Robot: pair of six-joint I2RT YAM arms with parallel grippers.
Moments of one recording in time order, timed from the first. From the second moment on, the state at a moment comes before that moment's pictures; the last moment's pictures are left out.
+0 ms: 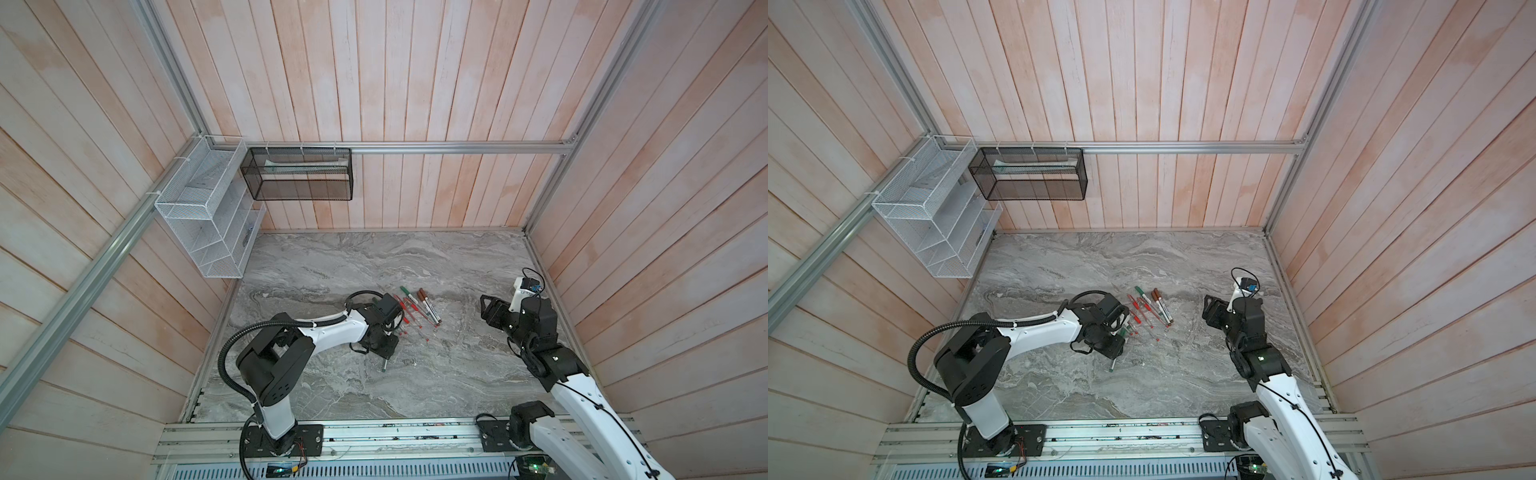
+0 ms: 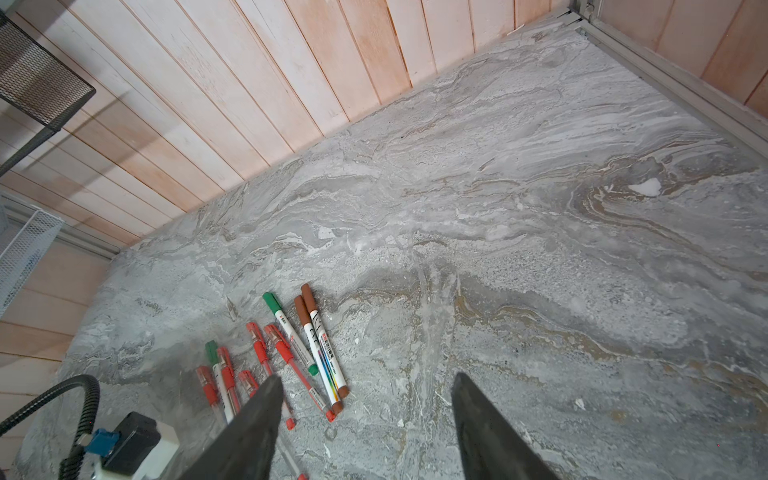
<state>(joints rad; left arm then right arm) -0.80 1.76 1.06 -0.59 0.12 -0.24 0.24 0.74 0.56 -0.27 0.05 0.55</state>
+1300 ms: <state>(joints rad) -0.55 1.39 1.16 -0.55 0.24 -0.14 0.33 1.09 0.83 -0.07 -0.14 0.66</state>
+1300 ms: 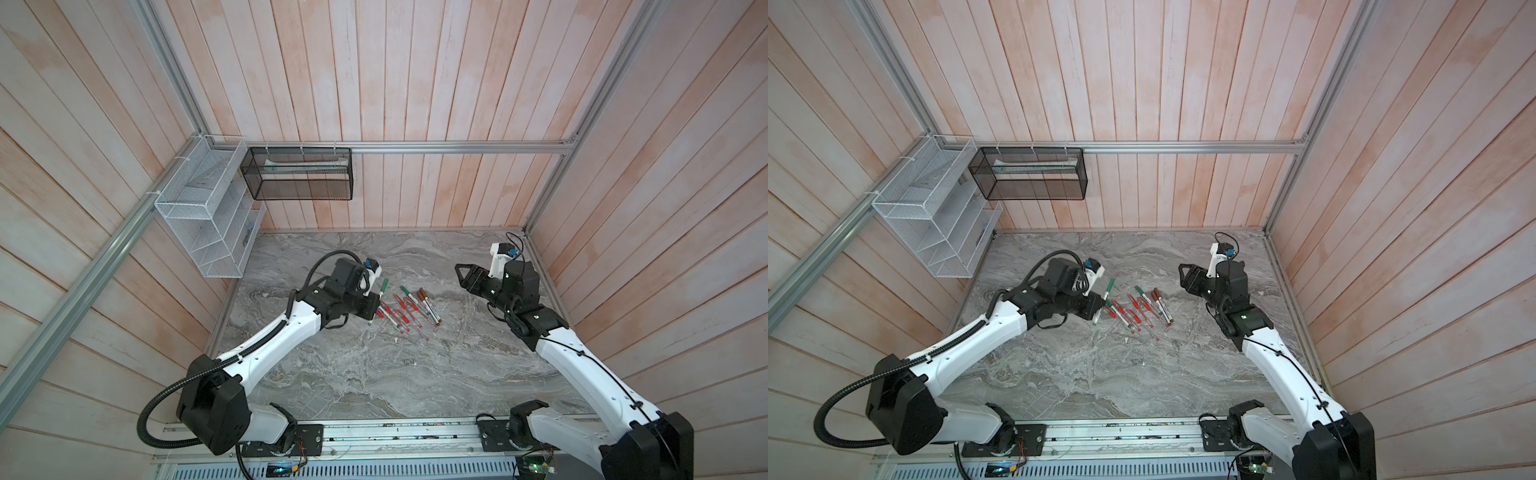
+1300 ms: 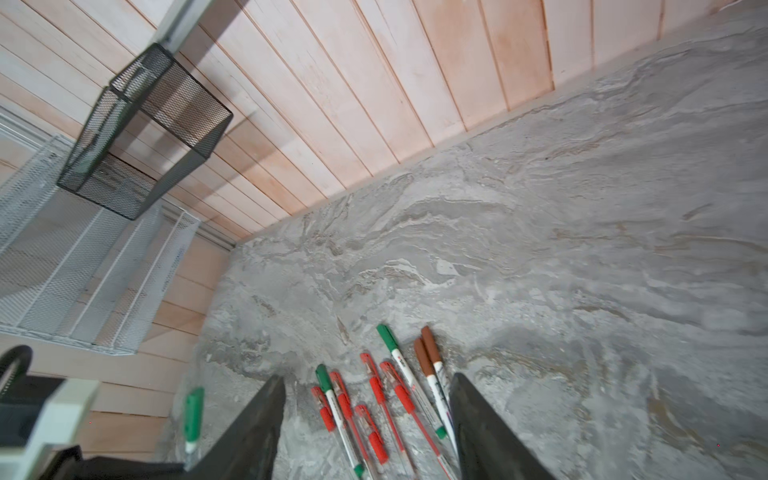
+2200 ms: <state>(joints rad) -0.19 1.33 0.79 0.49 1.23 -0.60 0.55 1.42 0.84 0.64 -0.48 0.90</state>
